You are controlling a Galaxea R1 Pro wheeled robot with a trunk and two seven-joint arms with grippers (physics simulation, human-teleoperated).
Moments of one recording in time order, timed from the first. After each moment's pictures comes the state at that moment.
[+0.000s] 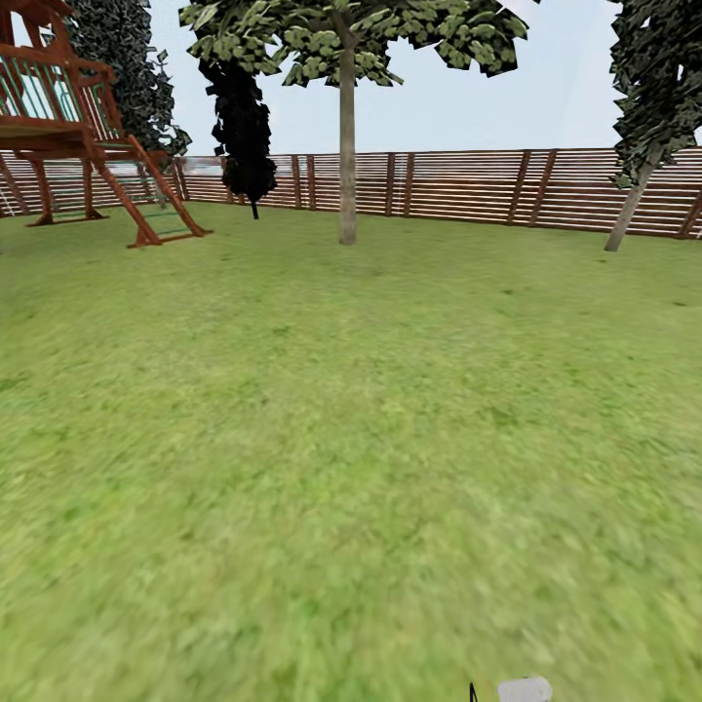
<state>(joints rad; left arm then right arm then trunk) -0.26 0.17 0.56 -0.15 -0.22 -0.44 -0.14 -0.36 -0.01 0.22 -0.03 0.04 -0.60 -0.30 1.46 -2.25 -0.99</state>
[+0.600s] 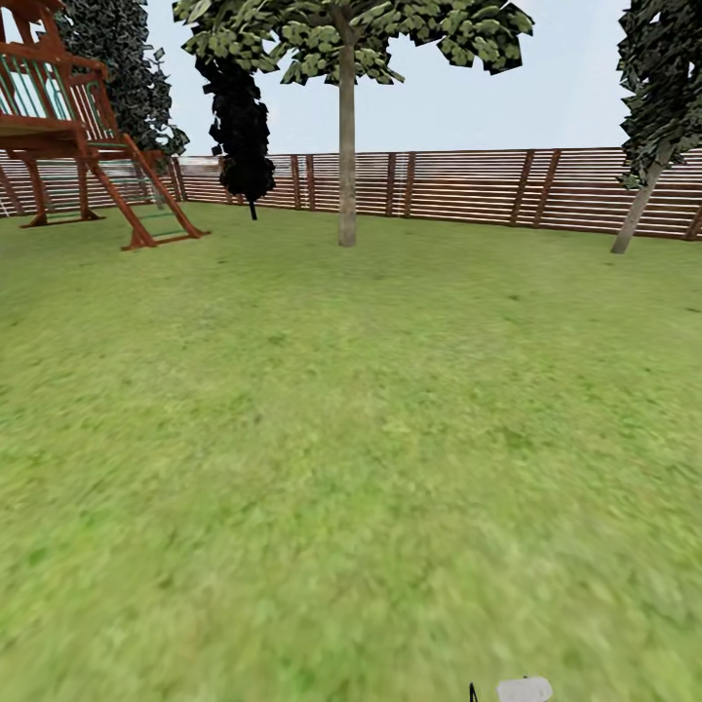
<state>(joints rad) -0.26 0.17 0.56 -0.15 -0.22 -0.44 -0.14 -0.36 -0.01 0.22 -0.03 0.04 -0.60 -0.30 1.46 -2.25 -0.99</state>
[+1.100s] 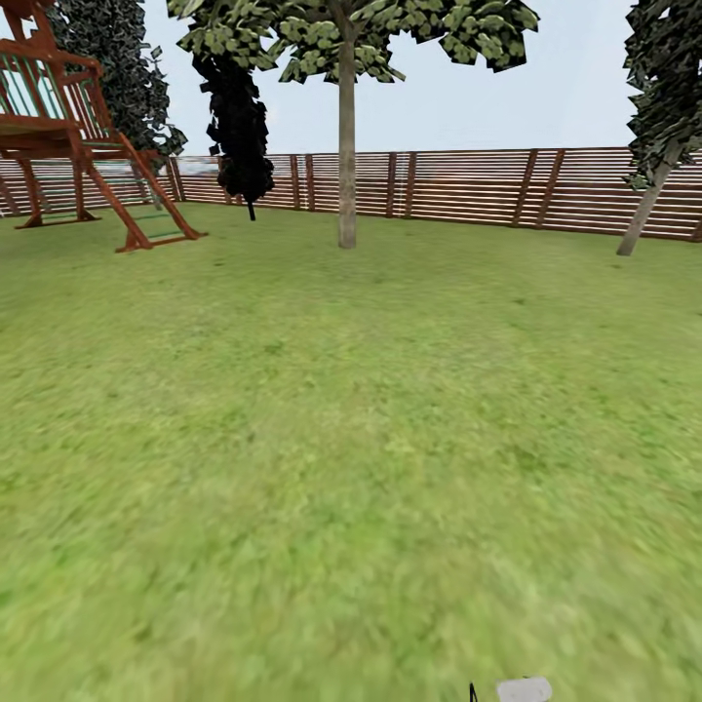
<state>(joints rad) -0.26 0.17 0.56 -0.15 -0.22 -0.44 -0.14 -0.36 -0.01 0.22 -0.03 0.04 -0.60 -0.30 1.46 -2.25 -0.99</state>
